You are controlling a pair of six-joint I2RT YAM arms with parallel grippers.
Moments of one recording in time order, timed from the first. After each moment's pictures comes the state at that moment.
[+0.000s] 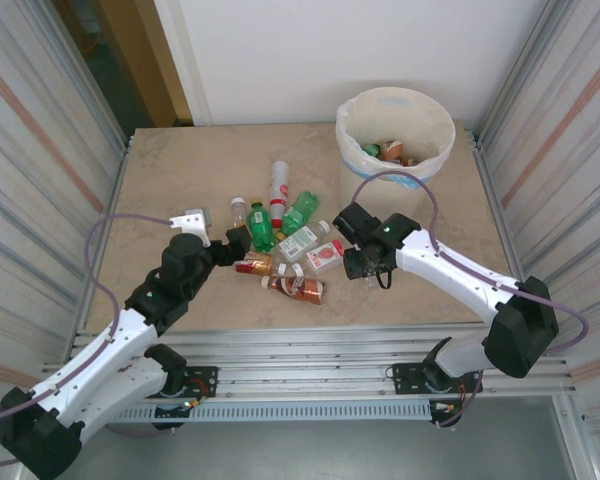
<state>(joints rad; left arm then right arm) -0.58 0.79 0.57 -0.14 -0.29 -0.50 0.75 1.39 1.14 -1.05 0.22 0.48</state>
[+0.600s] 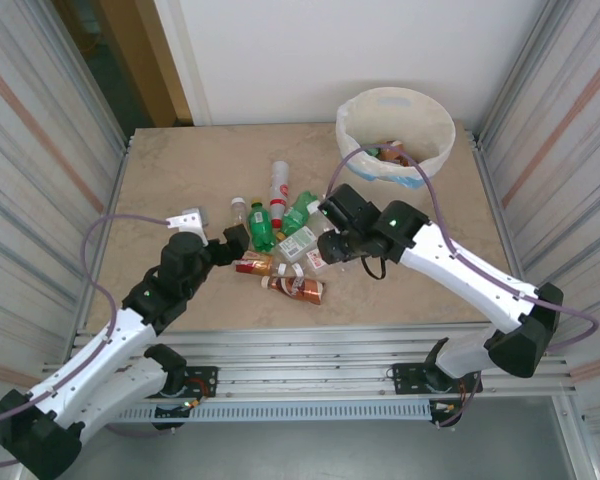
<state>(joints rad) -0.57 0.78 0.60 -0.21 -0.29 -0.57 0.88 1.39 1.47 -1.11 0.21 0.43</state>
